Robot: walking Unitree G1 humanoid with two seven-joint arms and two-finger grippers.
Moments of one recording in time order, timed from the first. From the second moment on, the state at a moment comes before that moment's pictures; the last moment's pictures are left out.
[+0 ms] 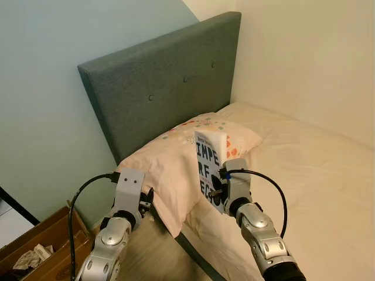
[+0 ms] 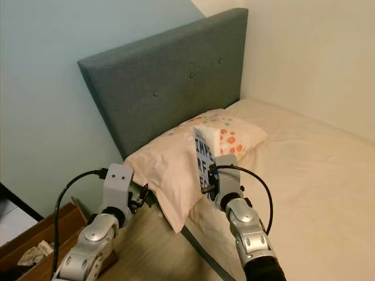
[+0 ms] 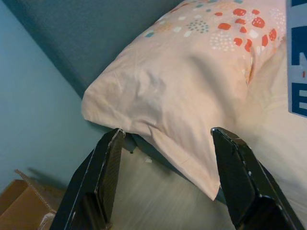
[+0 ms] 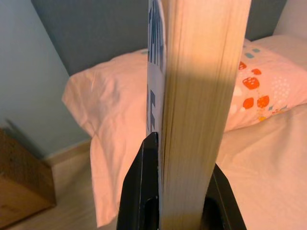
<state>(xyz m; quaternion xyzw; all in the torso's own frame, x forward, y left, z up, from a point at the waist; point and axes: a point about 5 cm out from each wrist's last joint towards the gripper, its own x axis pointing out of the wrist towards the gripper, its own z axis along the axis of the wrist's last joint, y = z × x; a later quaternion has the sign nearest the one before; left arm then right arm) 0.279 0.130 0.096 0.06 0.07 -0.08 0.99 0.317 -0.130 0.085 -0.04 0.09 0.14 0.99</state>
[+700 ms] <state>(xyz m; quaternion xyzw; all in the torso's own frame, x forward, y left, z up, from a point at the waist) 0.283 0.146 0.100 0.09 0.05 -0.10 0.99 0.327 -0.161 0.093 -0.06 0.10 0.13 0.98</state>
